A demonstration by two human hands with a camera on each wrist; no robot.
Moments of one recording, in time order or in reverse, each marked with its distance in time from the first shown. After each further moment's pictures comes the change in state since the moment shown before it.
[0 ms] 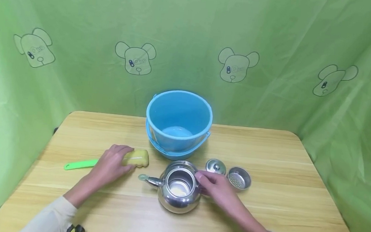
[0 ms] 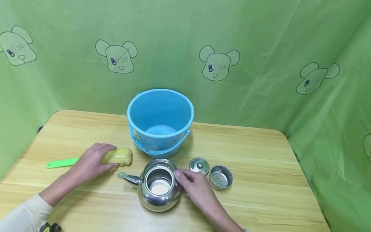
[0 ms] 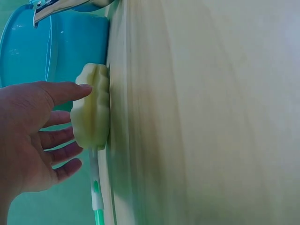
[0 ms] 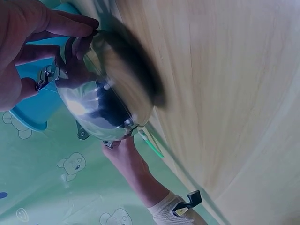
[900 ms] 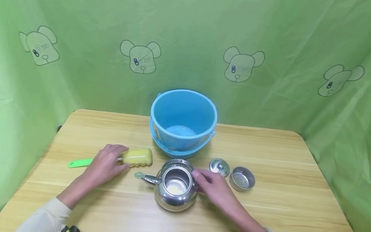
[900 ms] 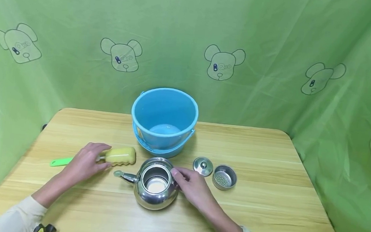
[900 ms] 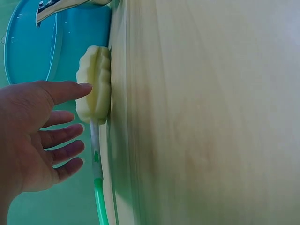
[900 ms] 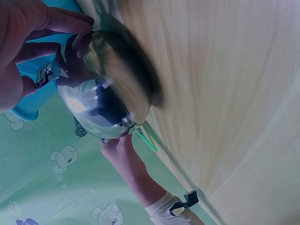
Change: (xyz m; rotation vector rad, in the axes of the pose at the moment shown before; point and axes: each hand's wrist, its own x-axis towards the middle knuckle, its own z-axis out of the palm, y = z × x) left_hand -0.013 -0.019 -0.013 -0.030 -0.004 -0.040; right_hand 0.006 -0.006 0.020 -0.086 0.005 -0.027
